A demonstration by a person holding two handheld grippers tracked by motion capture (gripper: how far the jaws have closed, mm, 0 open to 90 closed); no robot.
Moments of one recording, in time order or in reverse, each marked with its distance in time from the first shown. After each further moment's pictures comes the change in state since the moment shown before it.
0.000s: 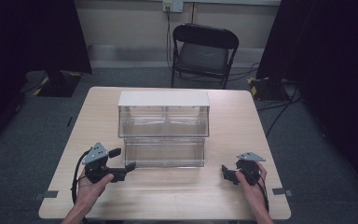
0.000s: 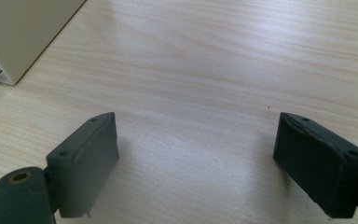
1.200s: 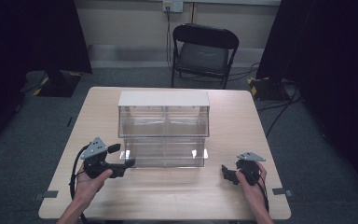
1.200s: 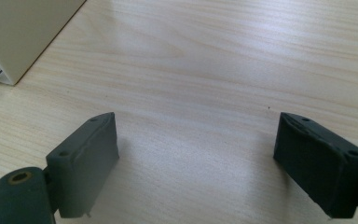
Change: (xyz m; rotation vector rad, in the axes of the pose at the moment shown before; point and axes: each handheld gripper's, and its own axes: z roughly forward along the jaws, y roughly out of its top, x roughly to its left) left arm 0.003 0.016 -0.004 -0.001 0.000 0.028; right arm 0.000 0.000 0.000 0.000 0.000 0.000
